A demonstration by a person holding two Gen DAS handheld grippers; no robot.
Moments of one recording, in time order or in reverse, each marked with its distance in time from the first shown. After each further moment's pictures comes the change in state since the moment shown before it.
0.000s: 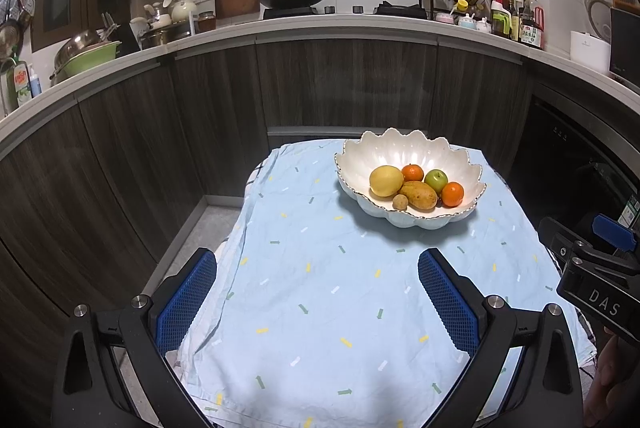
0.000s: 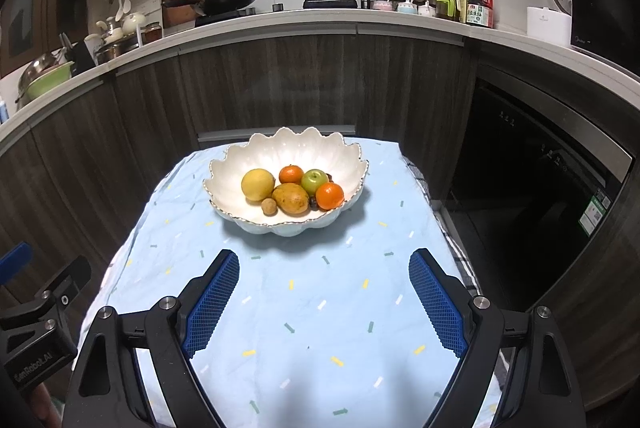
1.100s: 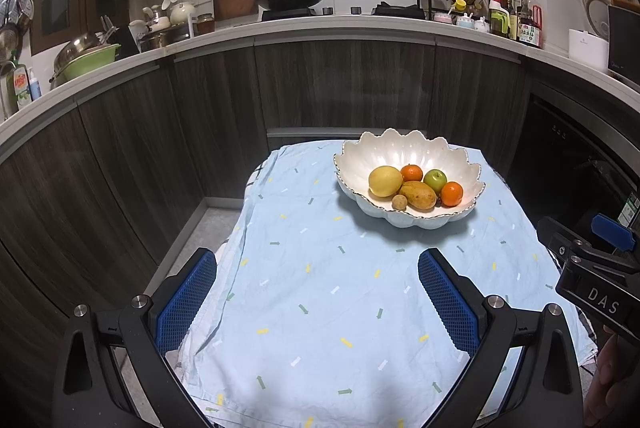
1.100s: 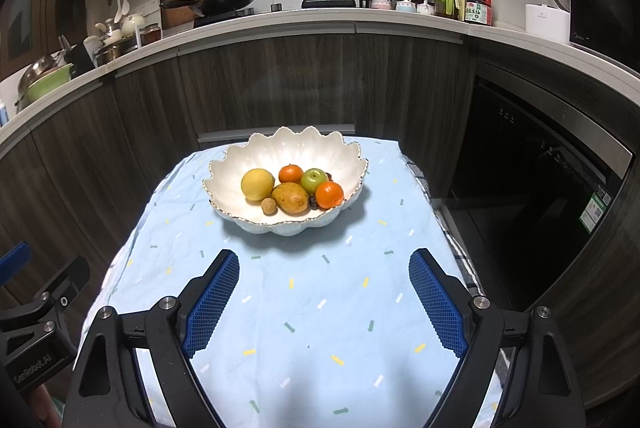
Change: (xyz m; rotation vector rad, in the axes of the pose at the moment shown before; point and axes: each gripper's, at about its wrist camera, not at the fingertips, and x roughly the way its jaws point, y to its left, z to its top) left arm -0.001 -0.001 0.000 0.007 -0.002 -0.002; right arm 0.000 -0.001 -0.001 0.003 -0.001 0.001
